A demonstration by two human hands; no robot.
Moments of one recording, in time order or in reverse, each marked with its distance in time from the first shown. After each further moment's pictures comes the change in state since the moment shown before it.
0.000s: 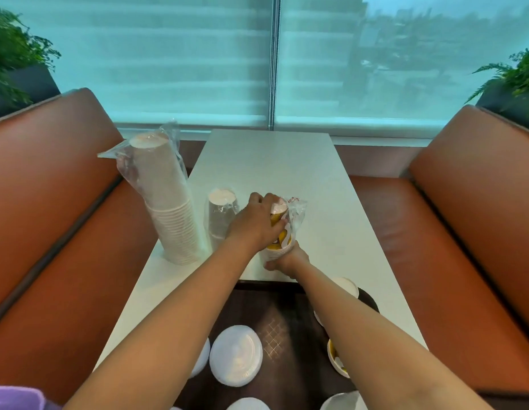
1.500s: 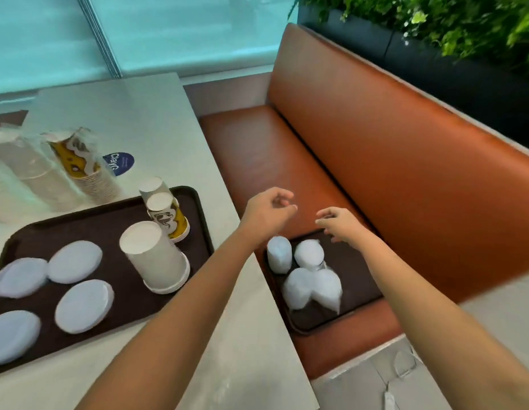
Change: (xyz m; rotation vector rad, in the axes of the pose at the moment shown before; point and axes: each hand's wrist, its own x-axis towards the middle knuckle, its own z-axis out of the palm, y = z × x) left_hand -0.237 0.321 0.136 -0.706 -0.399 0.063; right_hand -0.282 0.403 -0.169 0.421 0.352 0.237
